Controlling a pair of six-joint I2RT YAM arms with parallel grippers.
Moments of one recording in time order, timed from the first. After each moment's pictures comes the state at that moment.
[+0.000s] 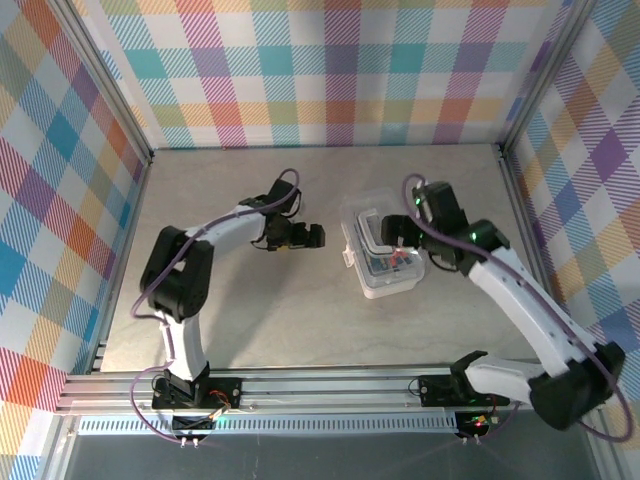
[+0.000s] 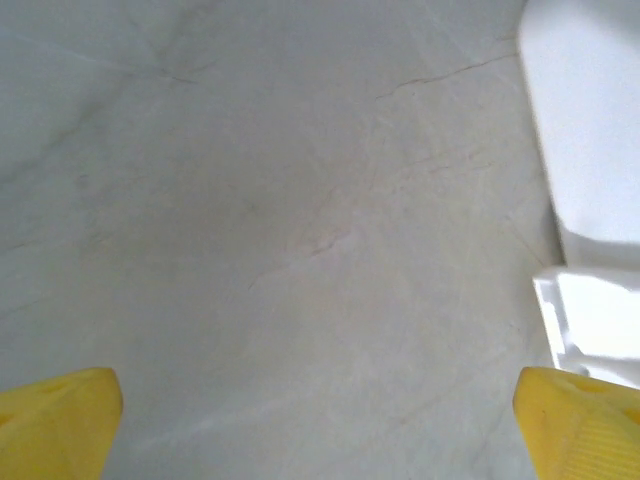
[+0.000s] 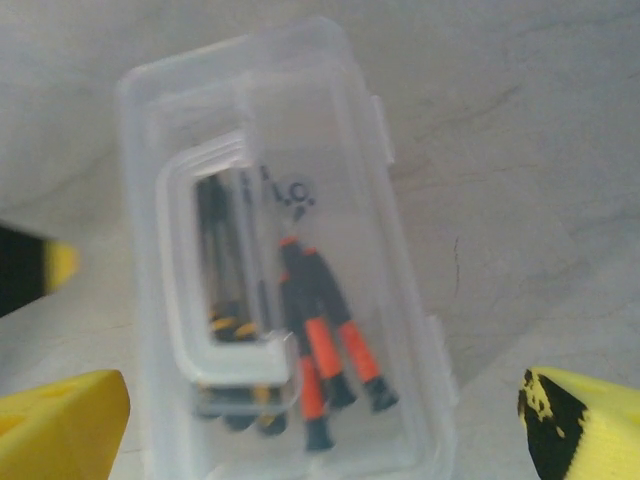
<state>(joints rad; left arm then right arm) -0.46 1.84 1.28 -0.55 0.22 -0.41 0.41 1.26 1.21 -0.84 0.07 0.33</state>
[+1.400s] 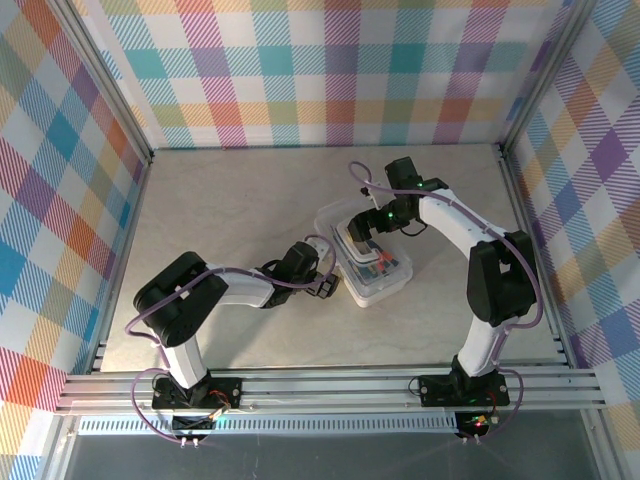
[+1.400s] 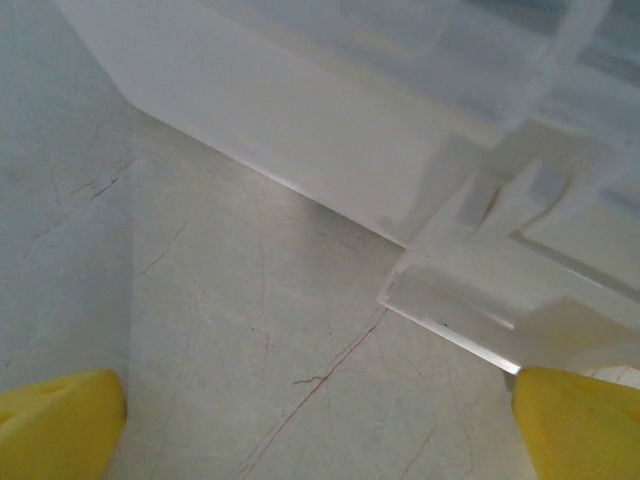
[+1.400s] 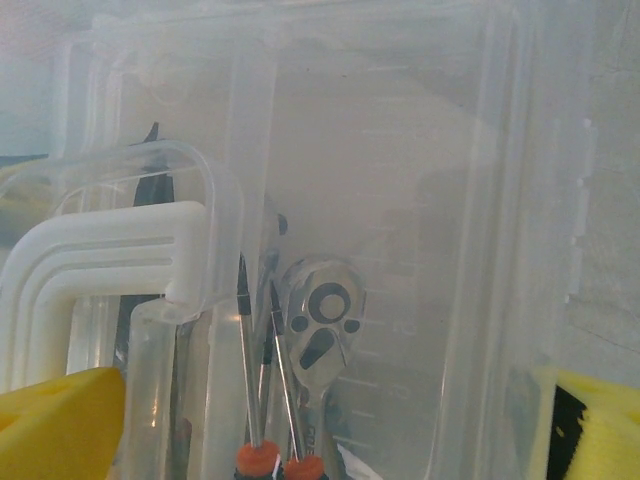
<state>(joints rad) -0.77 1.77 0.74 0.26 -0.12 -0.14 0.37 1.80 1.40 -0.74 -0.37 -0.10</state>
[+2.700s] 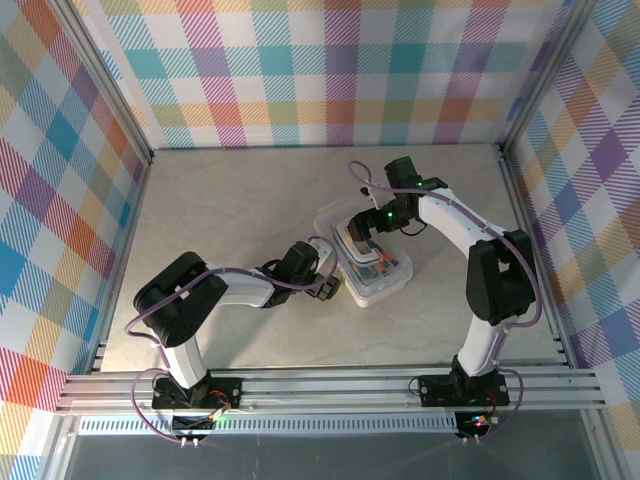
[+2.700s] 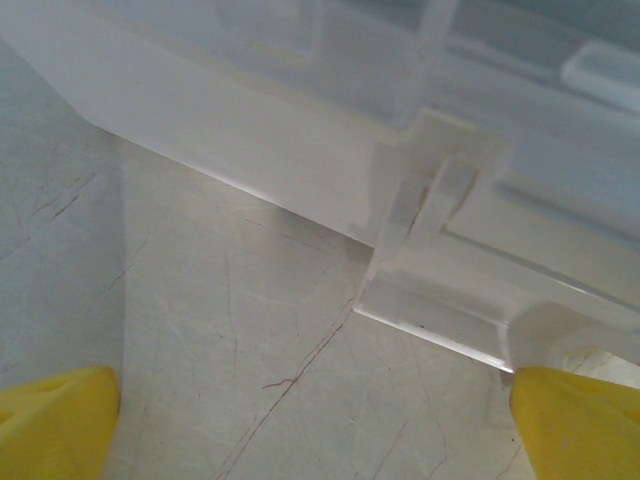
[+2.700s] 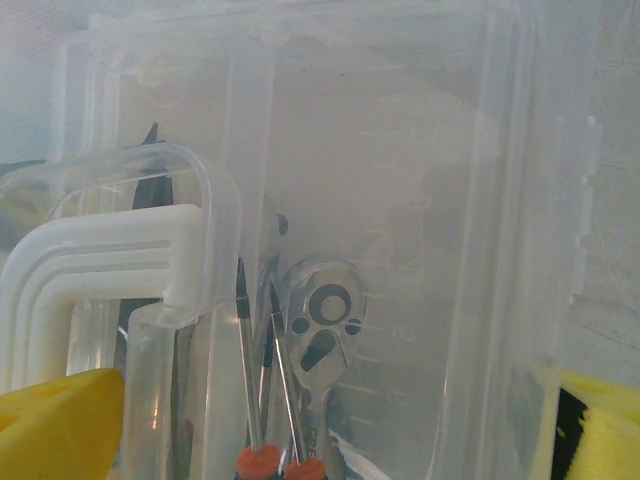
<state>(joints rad) -0.77 1.76 0.74 0.24 -0.07 -0.09 0.37 1.81 1.41 -0.75 -0.37 -0.10</state>
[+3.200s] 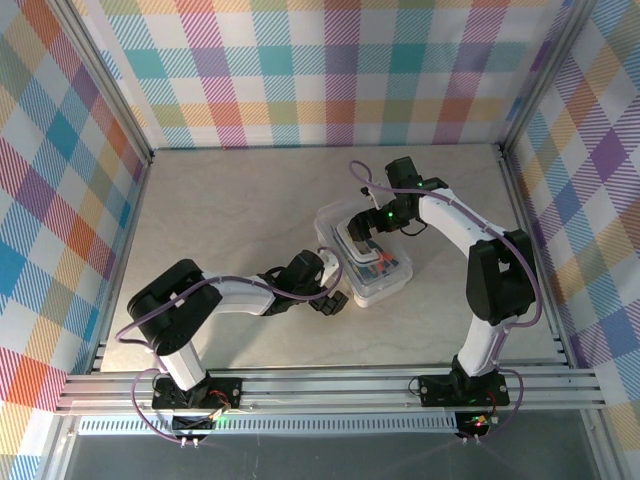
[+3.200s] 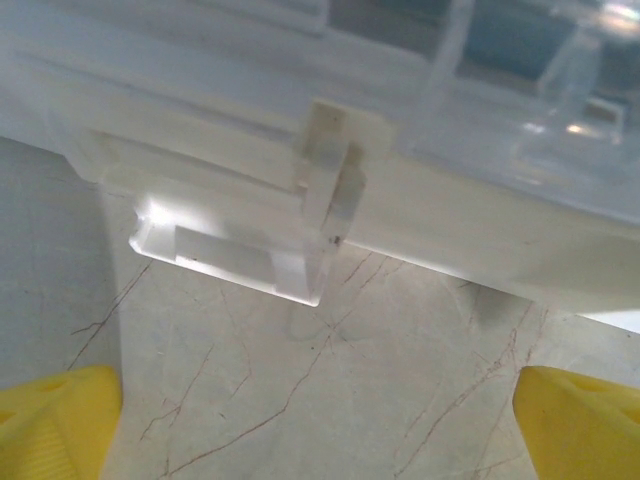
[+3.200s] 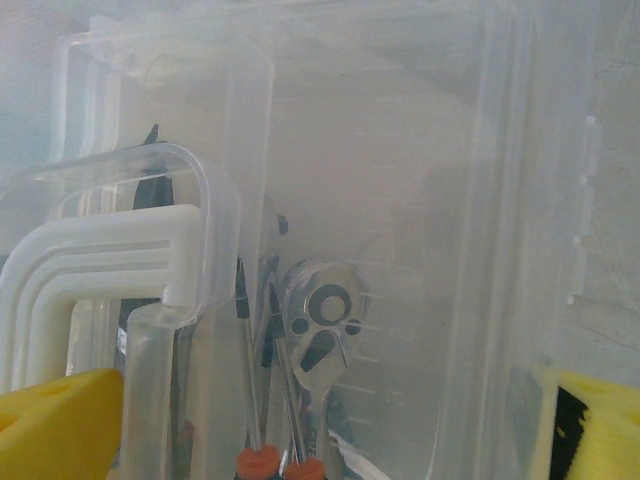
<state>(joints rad) -0.84 1.71 0.72 0.18 0.01 -0.08 0.37 1.81 1.41 -0.75 -0.38 -0.09</state>
